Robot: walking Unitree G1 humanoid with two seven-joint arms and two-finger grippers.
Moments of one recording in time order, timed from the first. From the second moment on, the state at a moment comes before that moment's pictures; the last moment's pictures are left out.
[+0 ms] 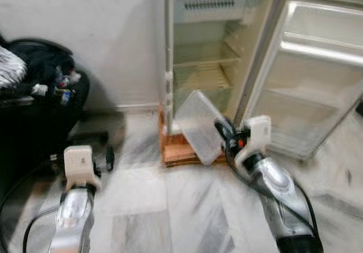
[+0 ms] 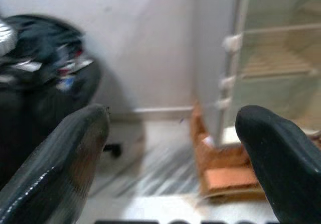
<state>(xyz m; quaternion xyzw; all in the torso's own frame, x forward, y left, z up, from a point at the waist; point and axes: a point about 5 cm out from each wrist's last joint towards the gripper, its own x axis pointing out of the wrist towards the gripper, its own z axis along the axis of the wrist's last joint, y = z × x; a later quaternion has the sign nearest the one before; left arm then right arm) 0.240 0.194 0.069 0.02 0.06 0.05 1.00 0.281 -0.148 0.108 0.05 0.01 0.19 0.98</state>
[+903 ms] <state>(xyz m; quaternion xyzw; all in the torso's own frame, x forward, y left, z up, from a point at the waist) 0.254 0.176 0.073 0.01 0.05 0.02 1.00 0.288 -0.154 0.102 0.02 0.00 0.14 0.99</state>
